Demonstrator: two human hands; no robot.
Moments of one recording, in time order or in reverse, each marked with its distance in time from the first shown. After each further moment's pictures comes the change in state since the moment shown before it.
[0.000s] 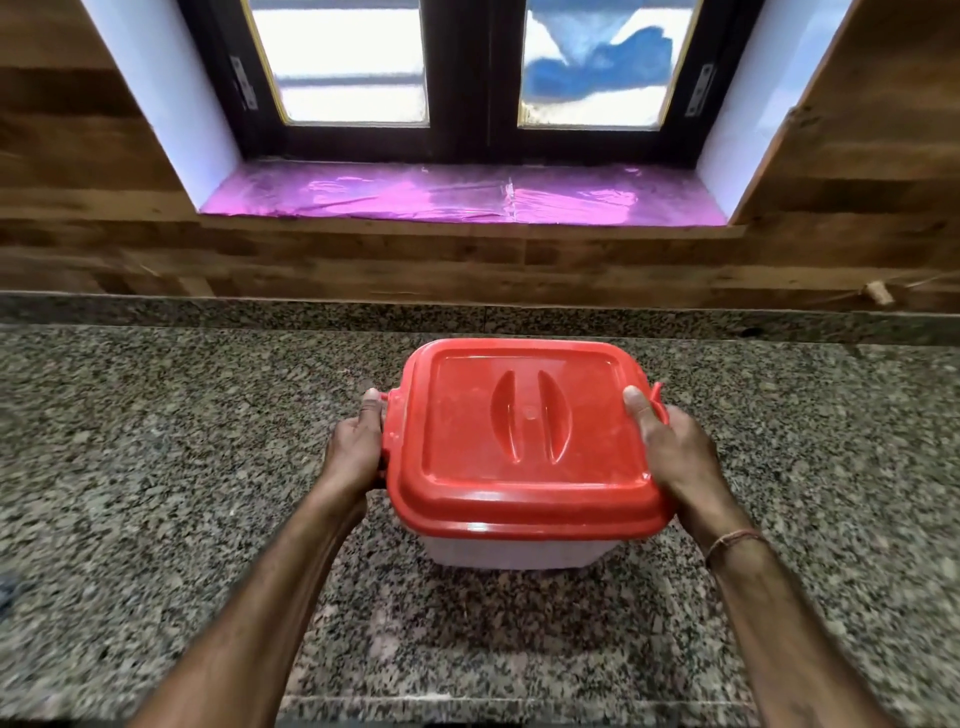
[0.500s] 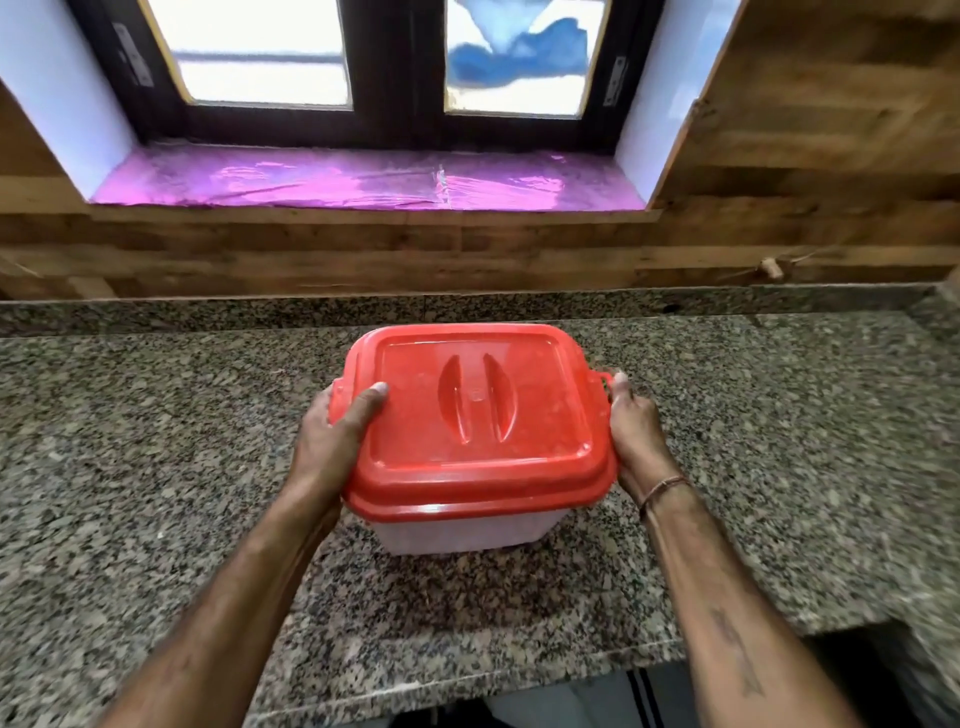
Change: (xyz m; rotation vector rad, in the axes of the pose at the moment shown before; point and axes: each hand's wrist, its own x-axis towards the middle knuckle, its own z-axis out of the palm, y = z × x) left_hand -0.018 0.008 0.012 -0.193 -0.161 0.120; right_hand 0.003 0.010 0.002 0.227 0.185 0.187
